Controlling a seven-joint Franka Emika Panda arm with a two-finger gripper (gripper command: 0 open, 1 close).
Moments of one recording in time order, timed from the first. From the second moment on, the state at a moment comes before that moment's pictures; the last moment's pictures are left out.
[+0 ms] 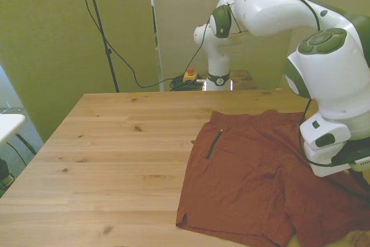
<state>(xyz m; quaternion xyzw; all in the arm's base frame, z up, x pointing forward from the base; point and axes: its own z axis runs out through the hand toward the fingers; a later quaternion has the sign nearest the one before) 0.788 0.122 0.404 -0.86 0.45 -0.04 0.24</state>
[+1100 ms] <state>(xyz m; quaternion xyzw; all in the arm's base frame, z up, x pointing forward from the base) 0.547 0.085 0.506 -0.87 0.47 -0.16 -0.02</state>
